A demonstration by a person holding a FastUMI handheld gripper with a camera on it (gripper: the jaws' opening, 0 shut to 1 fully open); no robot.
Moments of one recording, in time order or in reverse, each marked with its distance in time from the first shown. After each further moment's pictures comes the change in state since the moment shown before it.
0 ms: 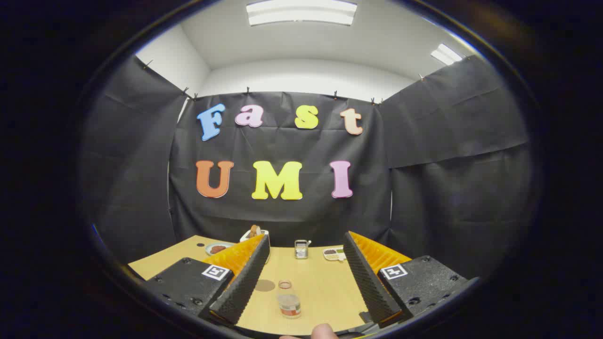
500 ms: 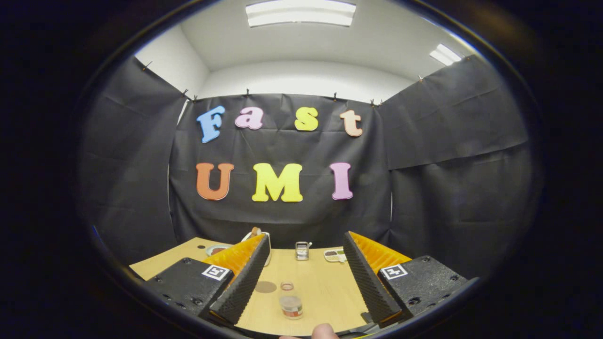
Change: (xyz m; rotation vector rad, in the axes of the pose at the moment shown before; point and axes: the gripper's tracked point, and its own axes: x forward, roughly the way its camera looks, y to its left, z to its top) arm -0.003 0.001 0.005 0.000 -0.011 -0.006
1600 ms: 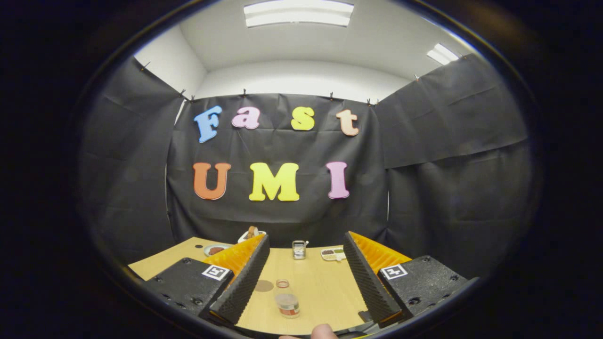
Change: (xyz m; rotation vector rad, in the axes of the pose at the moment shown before) arm -0.006 -0.010 -0.006 0.009 -0.001 -0.017
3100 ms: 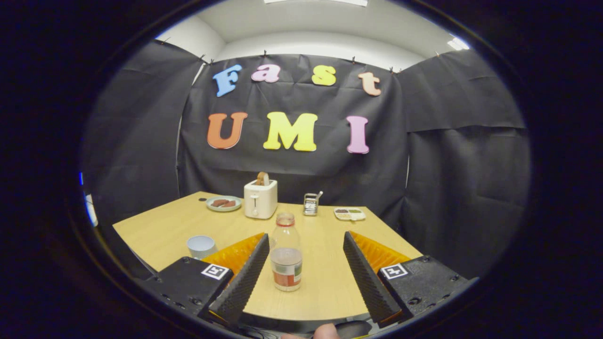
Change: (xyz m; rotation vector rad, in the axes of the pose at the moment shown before) arm 0.033 0.014 -0.208 -0.079 0.235 0.124
